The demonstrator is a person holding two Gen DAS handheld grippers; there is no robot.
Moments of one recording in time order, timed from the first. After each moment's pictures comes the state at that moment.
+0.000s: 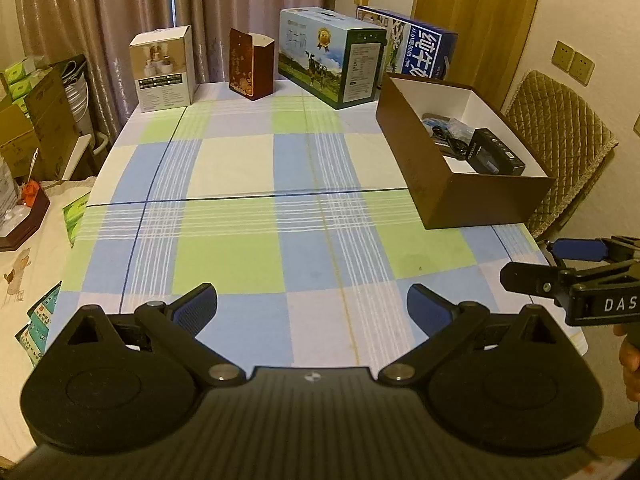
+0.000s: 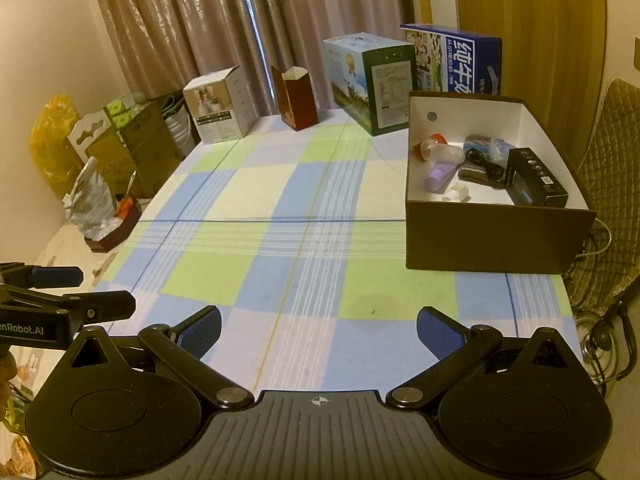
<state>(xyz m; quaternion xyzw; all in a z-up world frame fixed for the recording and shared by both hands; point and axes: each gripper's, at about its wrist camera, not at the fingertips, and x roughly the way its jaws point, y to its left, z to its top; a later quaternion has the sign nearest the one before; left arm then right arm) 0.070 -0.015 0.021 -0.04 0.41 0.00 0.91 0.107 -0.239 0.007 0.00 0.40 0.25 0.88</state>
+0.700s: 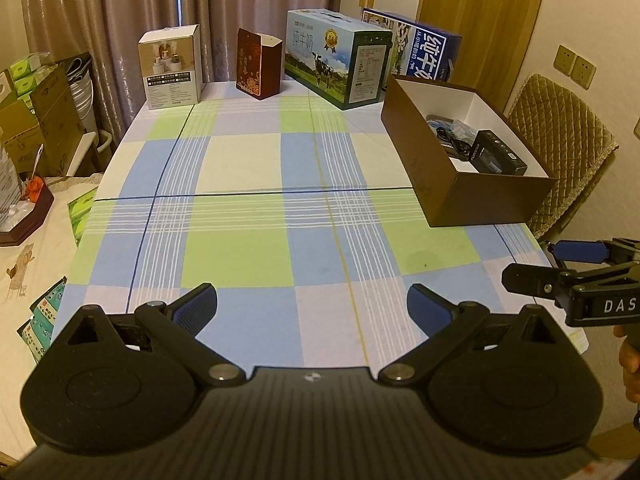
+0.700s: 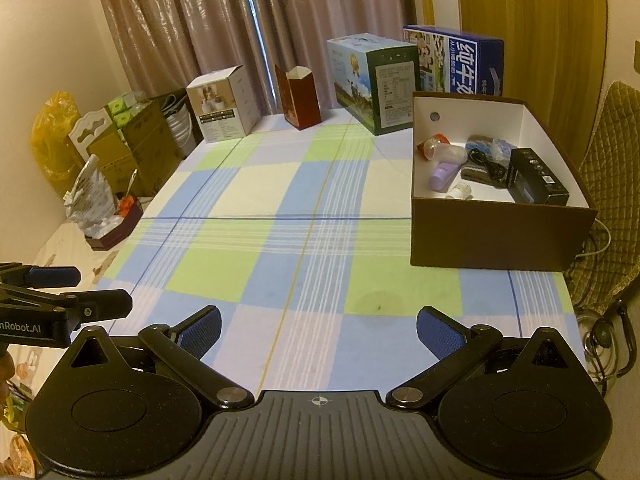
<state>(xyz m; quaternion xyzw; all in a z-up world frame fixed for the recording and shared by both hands) 0.061 -0.005 0.021 -0.04 0.41 0.01 0.91 0.101 -0.234 0.007 0.00 0.40 0.25 0.88</state>
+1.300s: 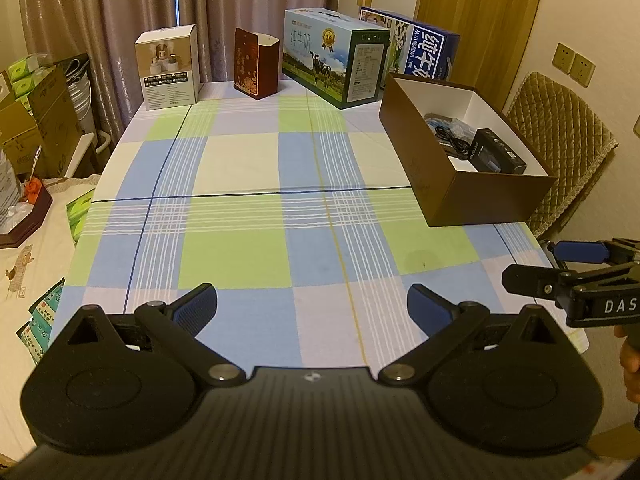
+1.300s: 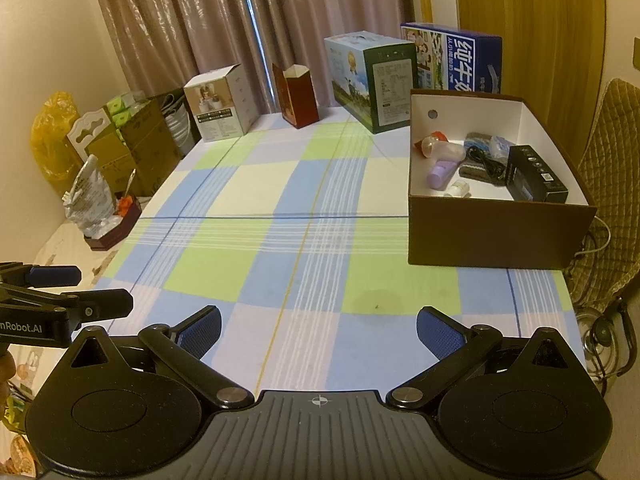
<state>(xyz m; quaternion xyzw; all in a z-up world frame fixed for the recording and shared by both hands) 0.059 -0.007 0.021 -0.04 0.41 0.00 0.91 0.101 -0.239 0.005 0.00 0.40 0.25 0.88</state>
